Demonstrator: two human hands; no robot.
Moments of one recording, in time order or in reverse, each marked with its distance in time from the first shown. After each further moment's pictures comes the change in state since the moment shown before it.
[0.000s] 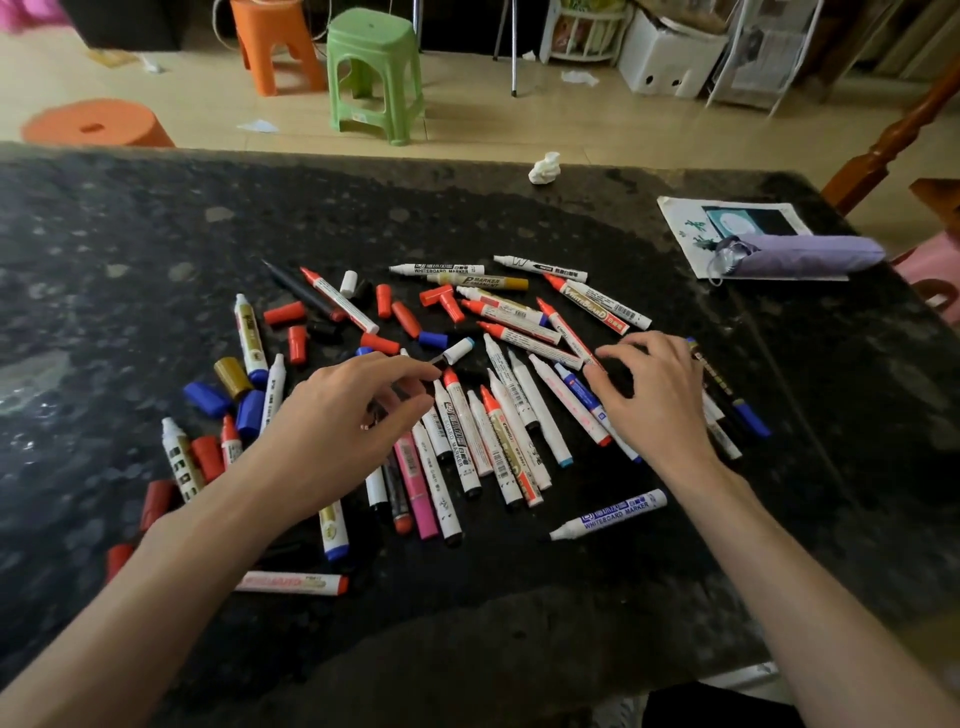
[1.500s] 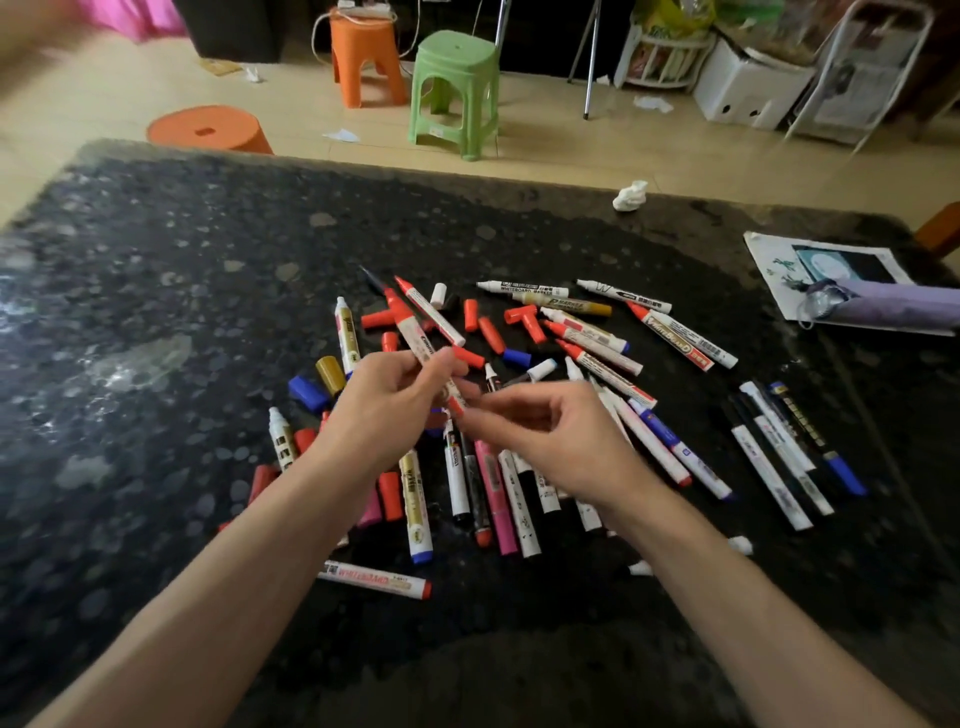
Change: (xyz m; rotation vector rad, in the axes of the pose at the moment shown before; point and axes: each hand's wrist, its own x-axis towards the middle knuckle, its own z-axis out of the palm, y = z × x) left_hand -0.006 -0.005 -0.026 -0.704 0.192 -0.503; right_hand -0.031 -0.164 -0.029 1.052 -0.626 -0.084
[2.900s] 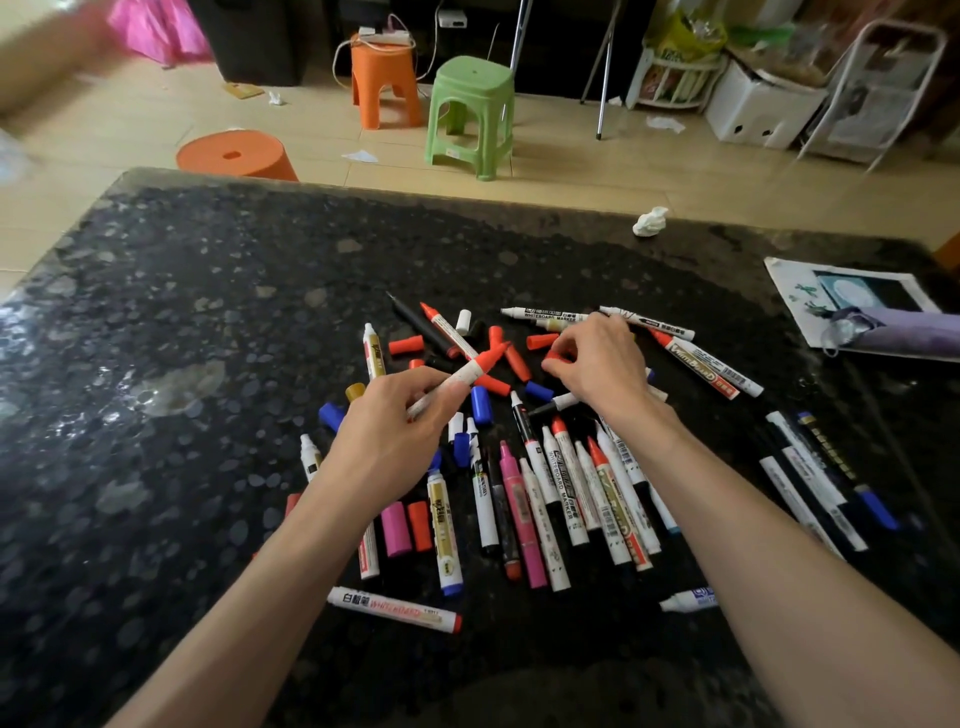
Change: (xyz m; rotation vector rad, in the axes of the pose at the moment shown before) left_hand 0.008 -0.006 -0.031 0.305 0.029 0.161; right_hand 0.136 0.041 -0.047 -1.055 0.409 0.045
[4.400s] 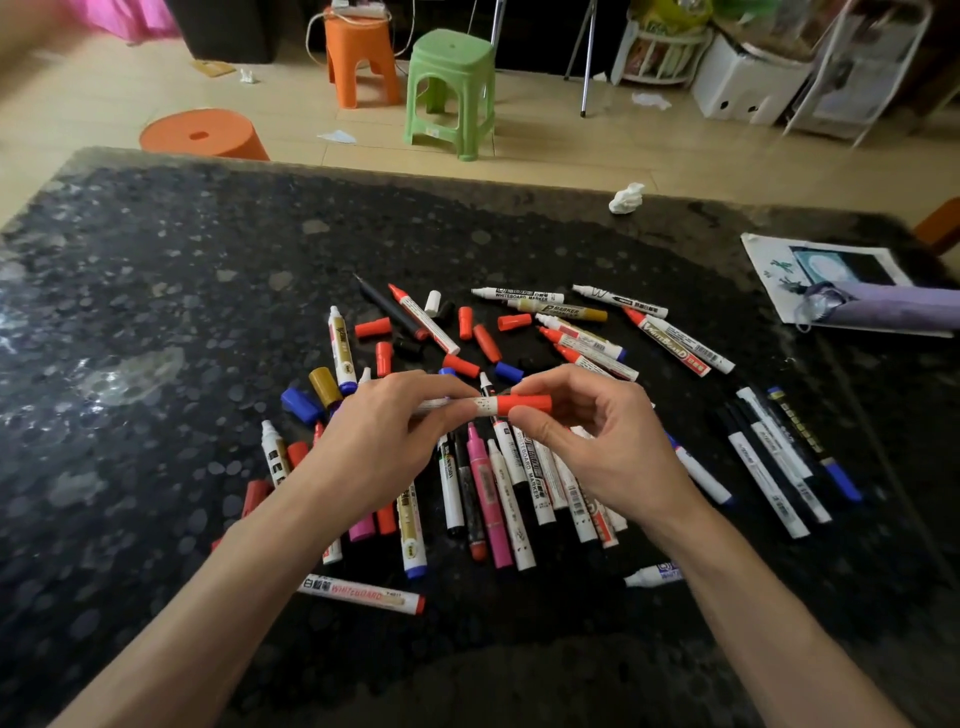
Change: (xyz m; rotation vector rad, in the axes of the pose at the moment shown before) left_hand -0.004 0.008 0.018 0.299 -0.147 0.233; right_hand -0.131 0.003 -0.062 0.972 -0.197 -0.120
